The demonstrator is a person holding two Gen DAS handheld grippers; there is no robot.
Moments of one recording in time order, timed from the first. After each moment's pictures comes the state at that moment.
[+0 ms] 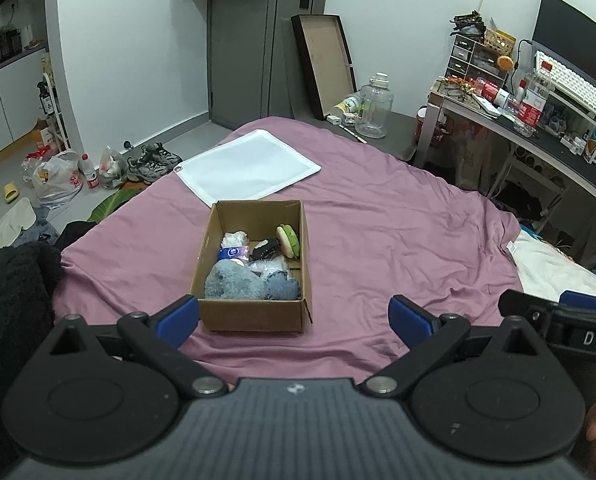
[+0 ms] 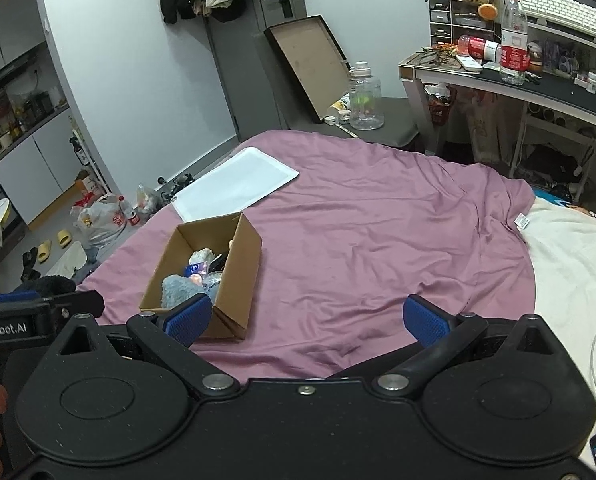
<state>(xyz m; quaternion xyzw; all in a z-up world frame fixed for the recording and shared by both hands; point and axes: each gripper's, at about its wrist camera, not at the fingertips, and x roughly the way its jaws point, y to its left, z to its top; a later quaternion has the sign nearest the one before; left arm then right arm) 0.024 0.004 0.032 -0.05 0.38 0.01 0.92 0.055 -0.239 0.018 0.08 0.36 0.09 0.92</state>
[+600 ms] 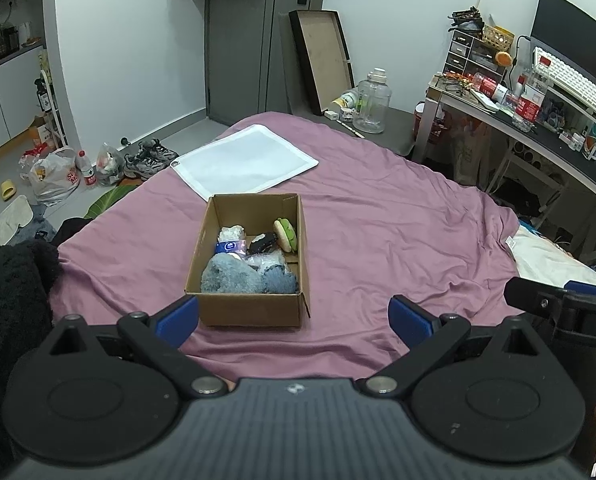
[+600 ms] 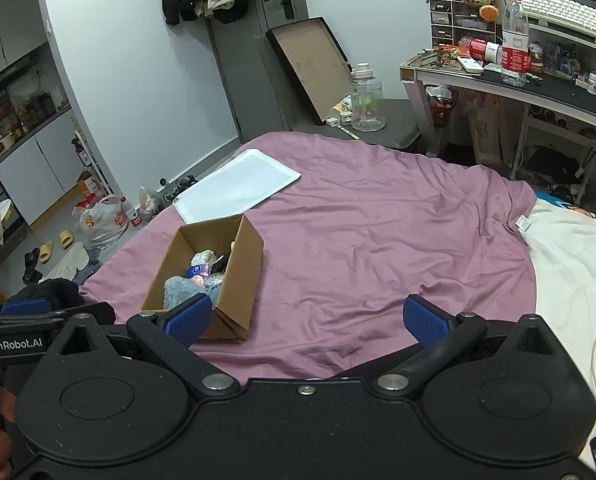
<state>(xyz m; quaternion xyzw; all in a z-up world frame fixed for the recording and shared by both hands) 0.025 0.004 0.025 -0.05 0.39 0.00 0.92 0.055 -0.240 0.020 0.07 0.36 0.09 0.92</state>
